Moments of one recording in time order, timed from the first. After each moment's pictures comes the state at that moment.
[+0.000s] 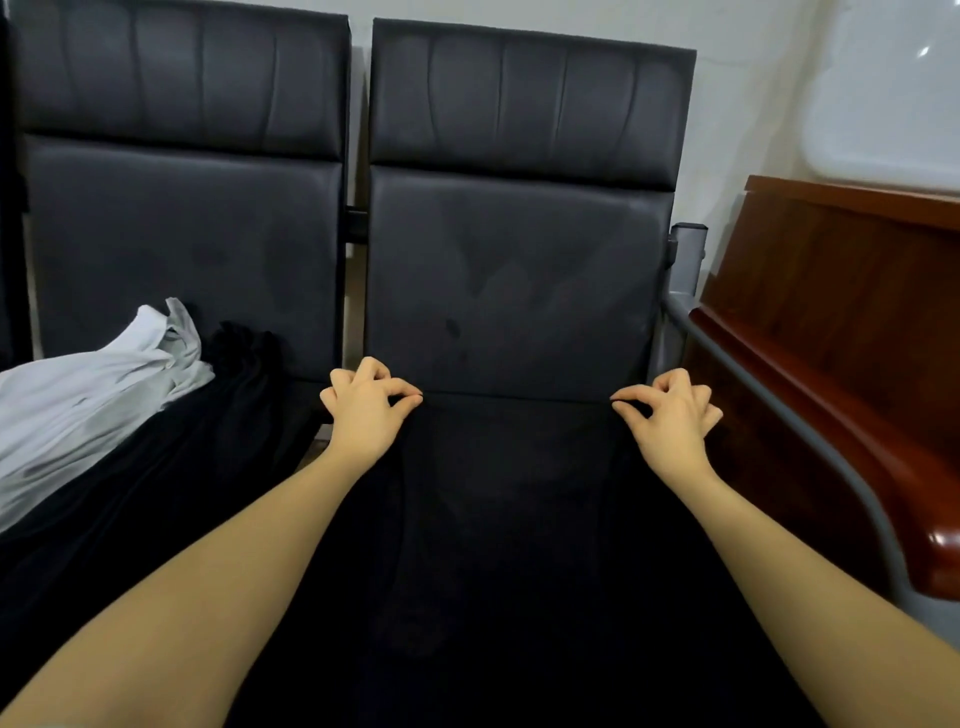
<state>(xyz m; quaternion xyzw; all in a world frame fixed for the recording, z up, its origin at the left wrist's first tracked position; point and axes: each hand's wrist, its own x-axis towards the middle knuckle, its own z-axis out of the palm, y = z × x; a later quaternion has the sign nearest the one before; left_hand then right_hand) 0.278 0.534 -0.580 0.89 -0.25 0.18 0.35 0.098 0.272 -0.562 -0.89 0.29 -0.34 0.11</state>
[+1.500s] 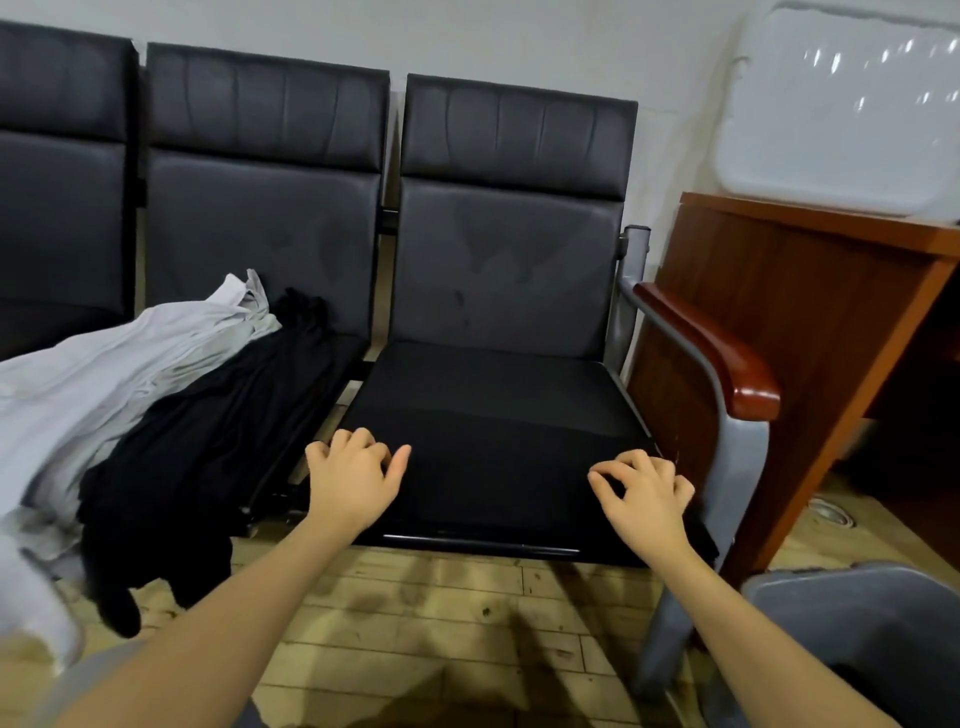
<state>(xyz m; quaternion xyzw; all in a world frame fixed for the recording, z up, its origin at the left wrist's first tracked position) 0.068 0.677 -0.636 0.93 -0.25 0.21 0.17 -0.119 0.419 -0.615 -0.93 0.30 -0.21 0.11</state>
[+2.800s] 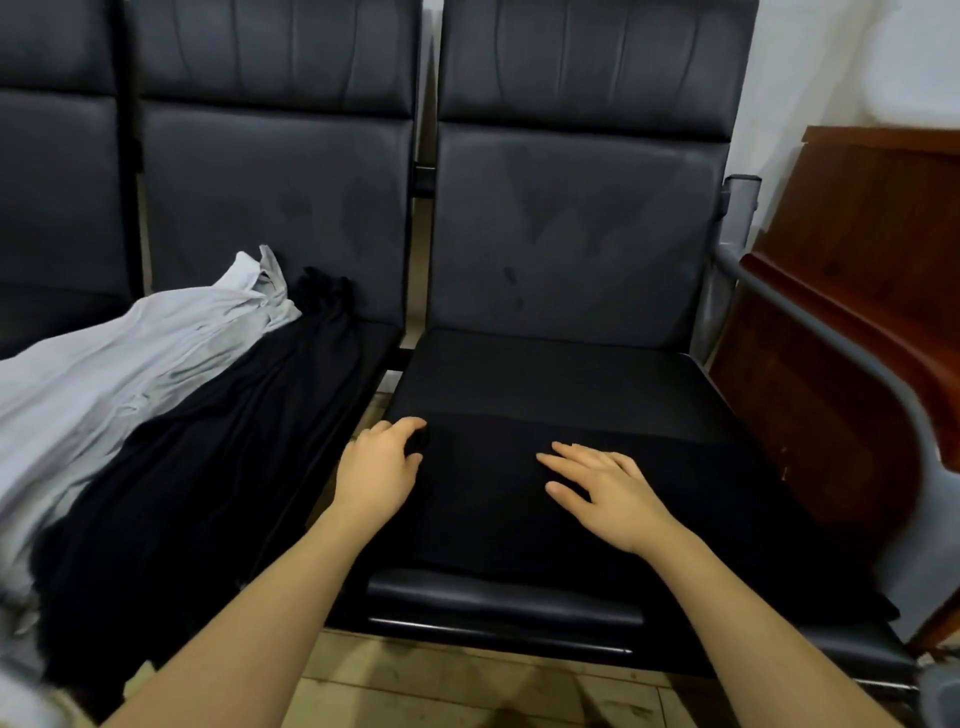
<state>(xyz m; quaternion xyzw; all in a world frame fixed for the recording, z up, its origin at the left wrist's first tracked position) 0.173 0.655 -0.640 0.93 -0.24 0.07 0.27 0.037 0.423 -0.642 -0.99 0.08 -0.03 0.13</state>
